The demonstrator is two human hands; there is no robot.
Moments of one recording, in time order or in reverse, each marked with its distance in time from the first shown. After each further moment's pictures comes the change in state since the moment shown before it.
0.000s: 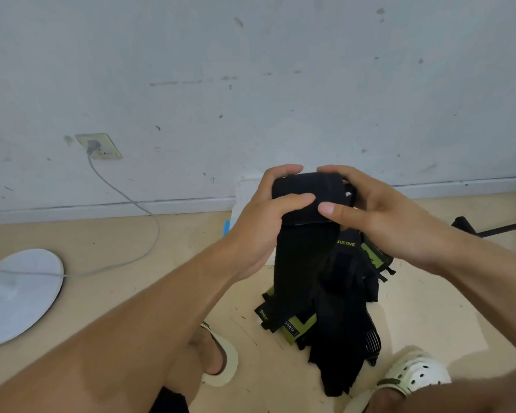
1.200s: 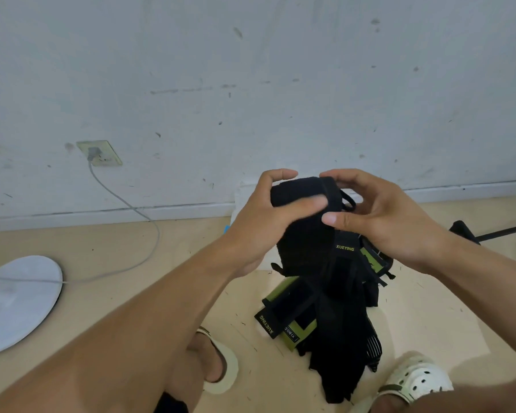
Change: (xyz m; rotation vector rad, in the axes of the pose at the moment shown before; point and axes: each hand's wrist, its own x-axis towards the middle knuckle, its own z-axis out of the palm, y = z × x) left_hand 0.007 0.006 -0.003 0.150 0.020 -0.013; right_hand 0.005 0.015 -0.006 0.168 0.055 -0.098
